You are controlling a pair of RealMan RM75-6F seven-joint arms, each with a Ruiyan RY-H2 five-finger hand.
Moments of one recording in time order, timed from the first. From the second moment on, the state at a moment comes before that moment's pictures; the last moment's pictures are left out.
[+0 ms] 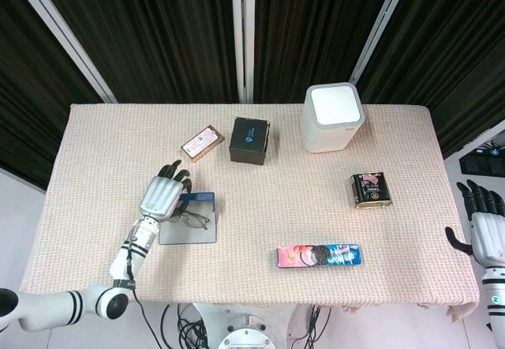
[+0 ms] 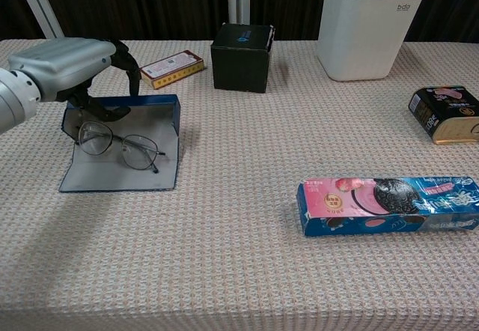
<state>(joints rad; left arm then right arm) -0.73 -1.61 -0.07 -1.44 1.10 1.19 0.42 0.12 -1.05 0.12 -1.63 -1.28 1.34 -0.06</state>
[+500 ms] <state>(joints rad) -0.70 -1.67 -0.08 -1.30 1.23 1.21 0.41 0.13 -1.06 0.12 -1.63 -1.27 1.33 -0.06</state>
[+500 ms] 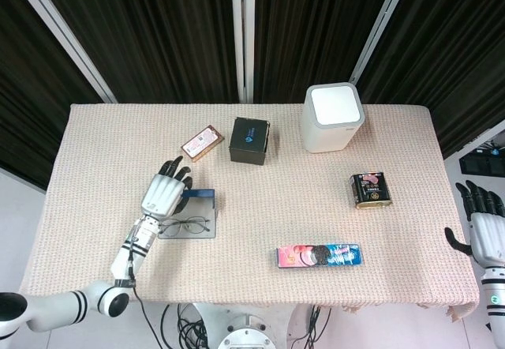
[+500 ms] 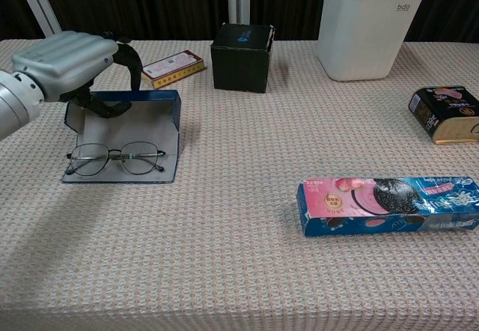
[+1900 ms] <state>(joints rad) -0.50 -1.61 0.00 -1.60 1.27 1.28 0.49 0.13 -1.05 0.12 -1.64 -1.28 1.32 -0.05</state>
